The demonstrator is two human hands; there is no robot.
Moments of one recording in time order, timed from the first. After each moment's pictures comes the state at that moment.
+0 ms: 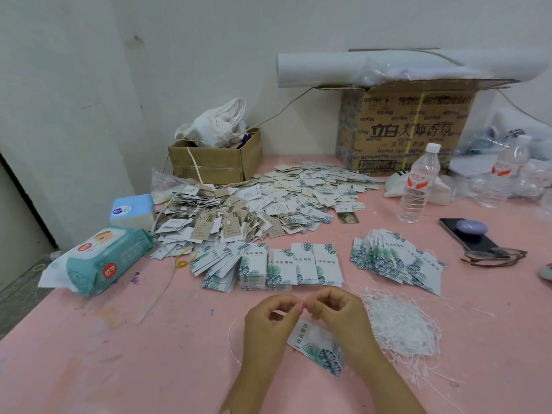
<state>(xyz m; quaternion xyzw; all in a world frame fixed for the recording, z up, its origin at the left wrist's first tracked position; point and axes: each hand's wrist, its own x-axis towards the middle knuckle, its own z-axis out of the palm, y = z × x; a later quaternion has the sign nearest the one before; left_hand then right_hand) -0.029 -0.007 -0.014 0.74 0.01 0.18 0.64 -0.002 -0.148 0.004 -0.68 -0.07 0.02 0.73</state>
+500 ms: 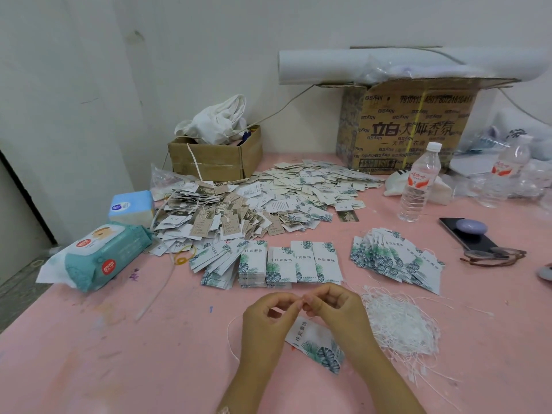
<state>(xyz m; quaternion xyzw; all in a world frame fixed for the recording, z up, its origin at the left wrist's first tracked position) -0.029 -0.007 -0.013 0.75 0.01 0.19 0.64 -0.001 -0.148 0.006 -0.68 -0.09 0.01 0.73</state>
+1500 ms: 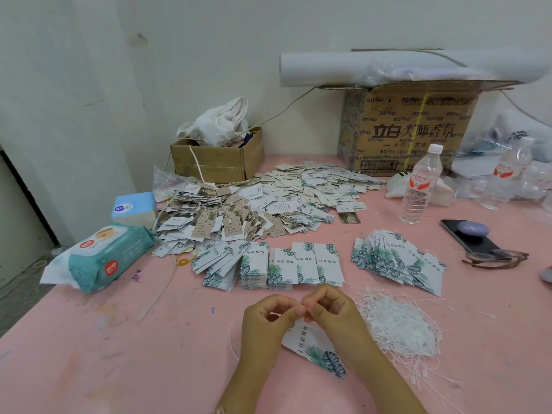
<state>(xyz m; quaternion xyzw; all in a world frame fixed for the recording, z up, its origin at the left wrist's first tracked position) -0.031 -0.006 -0.006 0.69 0.01 0.14 0.70 -0.005 -0.147 0.002 -0.63 -0.15 0.06 0.76</state>
